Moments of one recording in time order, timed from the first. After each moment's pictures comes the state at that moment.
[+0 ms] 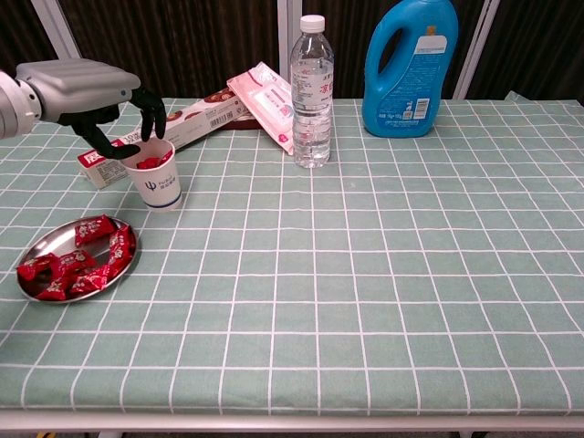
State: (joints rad) left arm -0.78 -1.47 -0.15 -1.27 1.26 0.83 0.24; right arm 0.06 -0.98 0.05 -1.60 -1.48 1.43 0.17
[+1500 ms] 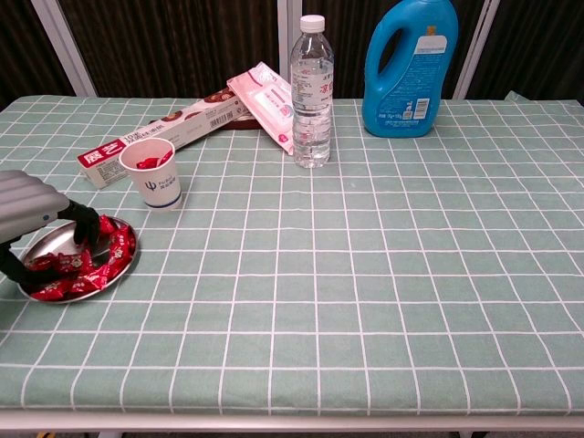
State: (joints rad) left arm -0.51 -1.50 0.07 -1.30 1.45 1.04 0.32; right arm 0.07 -0.98 0.05 -1.63 -1.50 1.43 0.13
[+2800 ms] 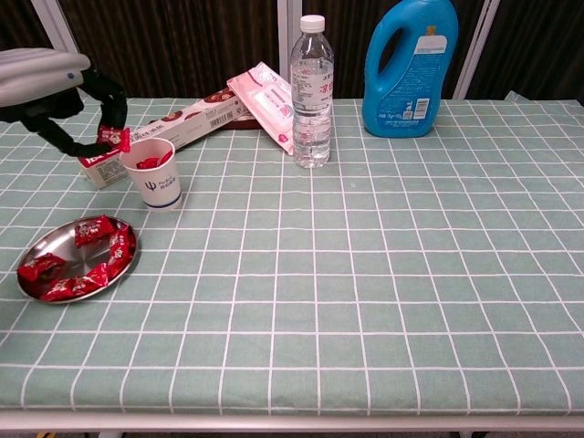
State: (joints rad) left arm -0.65 -1.44 -0.15 -1.32 1.40 0.99 0.05; right arm 0.07 -0.98 0.05 -1.62 -1.48 1.42 0.14
